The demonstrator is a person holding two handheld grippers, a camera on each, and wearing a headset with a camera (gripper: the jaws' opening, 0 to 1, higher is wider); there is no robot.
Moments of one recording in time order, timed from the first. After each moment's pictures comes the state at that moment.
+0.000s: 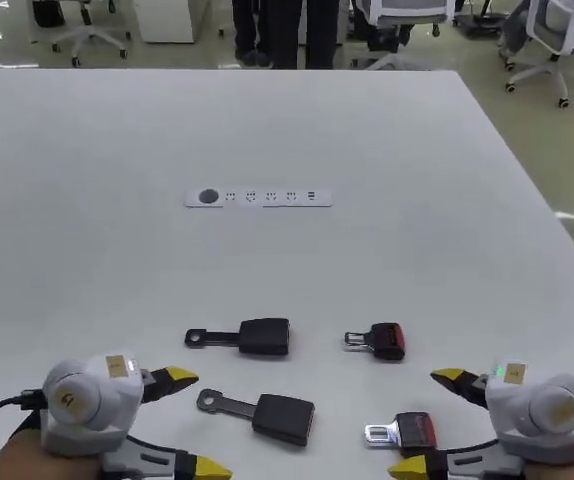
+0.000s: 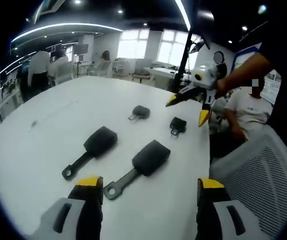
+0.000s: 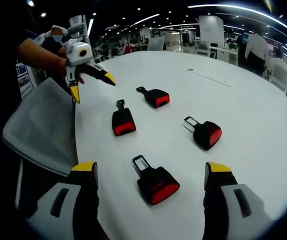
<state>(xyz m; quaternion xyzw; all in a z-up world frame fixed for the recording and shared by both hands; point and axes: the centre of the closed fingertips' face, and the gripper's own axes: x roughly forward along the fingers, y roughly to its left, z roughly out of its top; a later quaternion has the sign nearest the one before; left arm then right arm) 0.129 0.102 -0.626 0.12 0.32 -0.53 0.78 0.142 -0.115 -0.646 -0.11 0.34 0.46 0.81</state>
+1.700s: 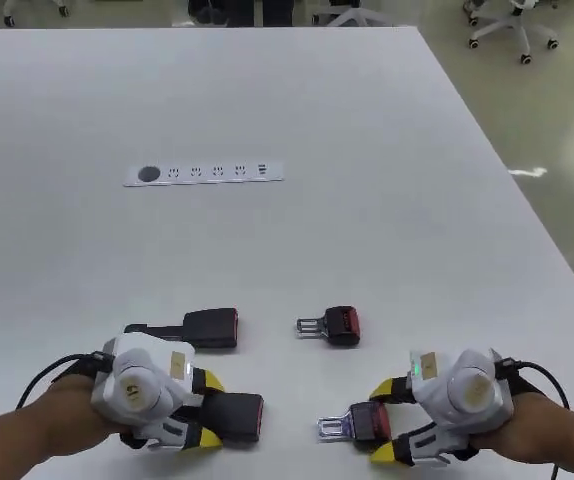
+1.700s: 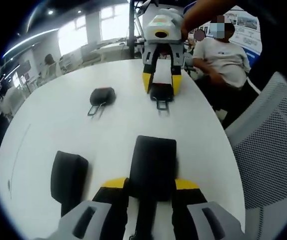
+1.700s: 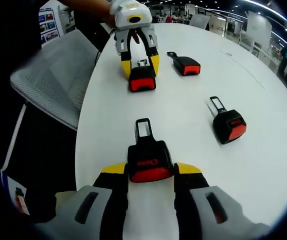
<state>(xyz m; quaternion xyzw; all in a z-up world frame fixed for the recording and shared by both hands) 0.156 0.044 -0.692 0.29 0.32 -0.63 0.64 0.128 -0.136 -0.693 -0.27 0.38 0.56 0.69</state>
